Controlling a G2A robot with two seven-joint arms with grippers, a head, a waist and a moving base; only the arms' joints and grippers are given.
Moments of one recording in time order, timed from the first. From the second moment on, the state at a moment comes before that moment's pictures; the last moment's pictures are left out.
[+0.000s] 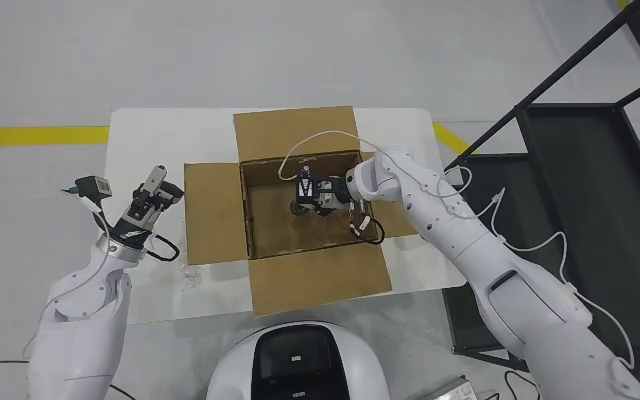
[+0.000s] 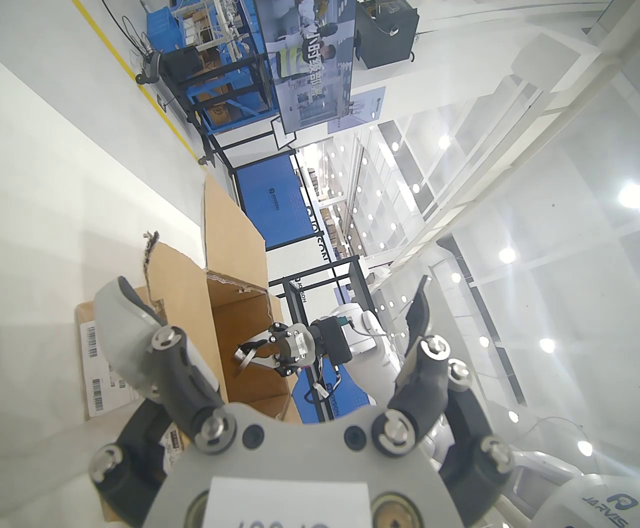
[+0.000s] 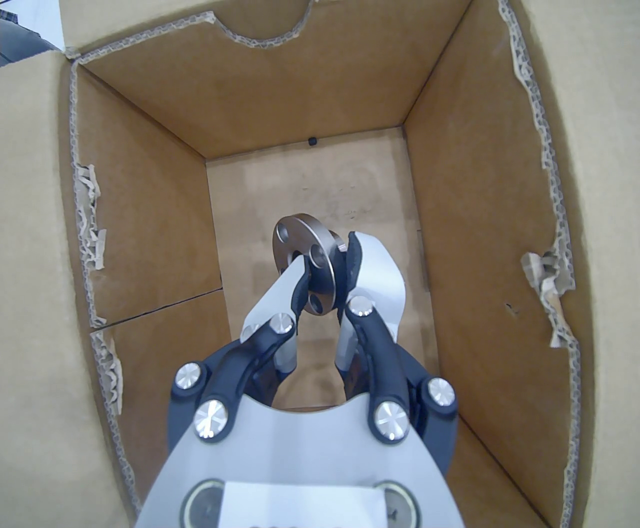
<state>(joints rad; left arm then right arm) 1.39 -1.17 -1.58 -1.51 -0.22 -0.47 -0.56 -0.62 -1.23 0.72 -1.07 -1.11 -0.99 0.43</state>
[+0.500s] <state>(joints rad) 1.39 -1.17 -1.58 -1.51 -0.22 -0.47 -0.56 -0.95 -1.05 1.13 -1.51 -0.93 -1.00 0.61</state>
